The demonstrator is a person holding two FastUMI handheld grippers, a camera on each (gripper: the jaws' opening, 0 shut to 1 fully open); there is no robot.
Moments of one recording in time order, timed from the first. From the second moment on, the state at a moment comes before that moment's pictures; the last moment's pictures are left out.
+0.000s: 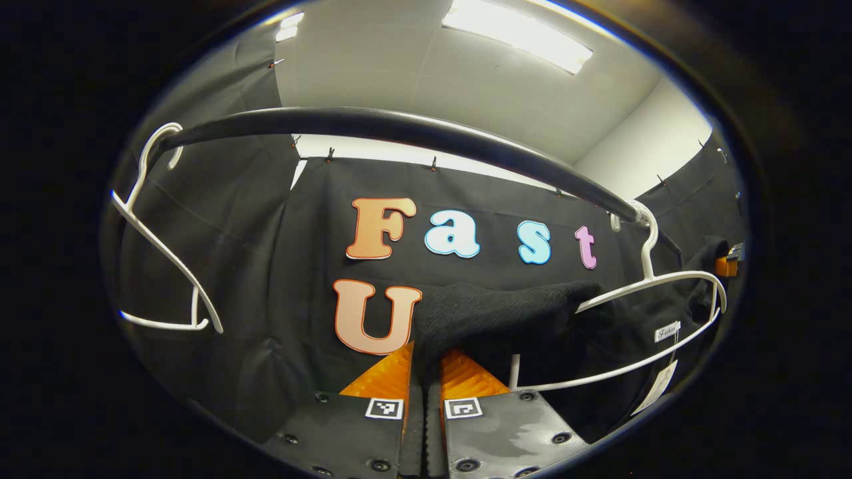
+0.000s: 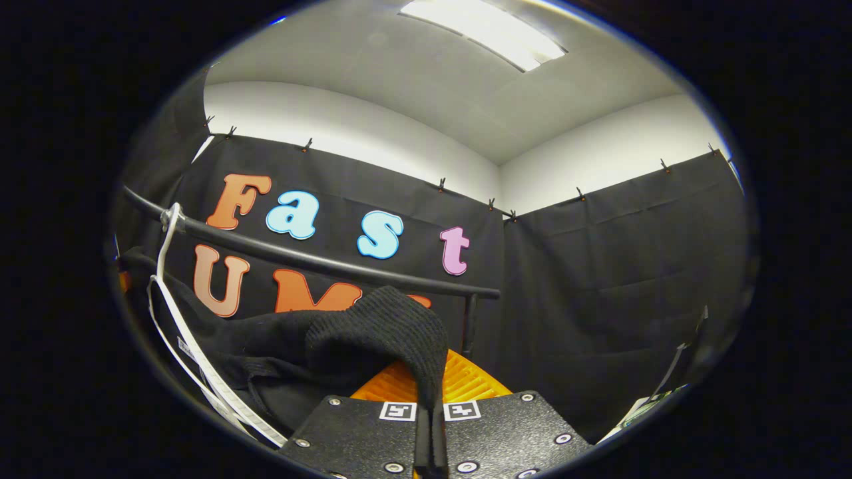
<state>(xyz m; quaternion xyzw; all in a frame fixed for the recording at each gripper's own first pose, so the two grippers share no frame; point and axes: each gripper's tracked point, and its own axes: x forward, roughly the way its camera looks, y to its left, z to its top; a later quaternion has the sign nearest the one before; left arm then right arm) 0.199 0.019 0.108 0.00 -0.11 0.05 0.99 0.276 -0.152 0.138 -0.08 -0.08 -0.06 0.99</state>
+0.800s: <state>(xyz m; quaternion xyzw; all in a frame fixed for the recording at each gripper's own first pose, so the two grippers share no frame) 0.229 0.062 0.107 0.03 -0.13 0.10 0.99 0.256 -0.086 -0.001 -0.01 0.00 0.01 1.00</state>
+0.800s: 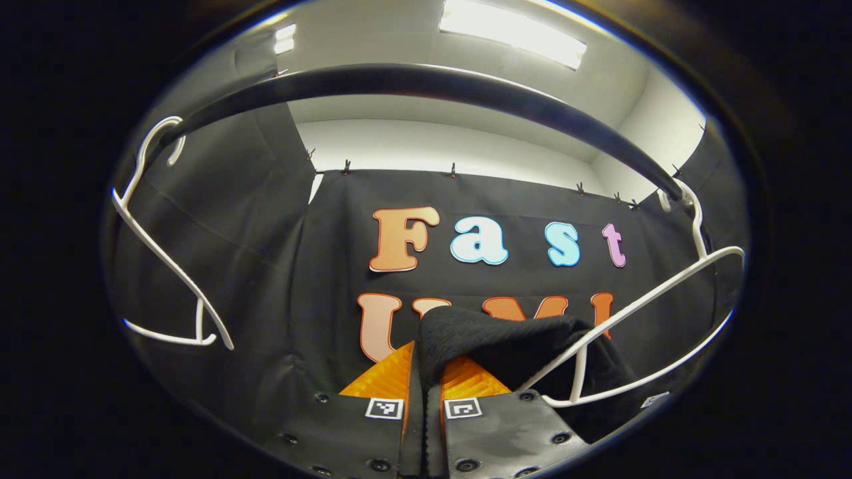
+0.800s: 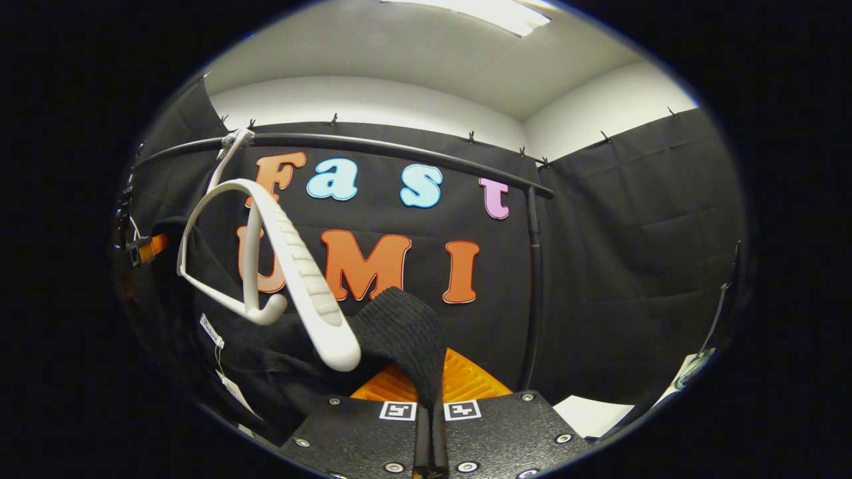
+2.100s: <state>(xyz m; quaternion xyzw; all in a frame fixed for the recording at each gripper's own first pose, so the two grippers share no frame) 0.144 -0.004 -0.111 0.04 0.08 0.01 1.00 0.171 0.058 -0.190 0.02 0.16 0.11 0.98</state>
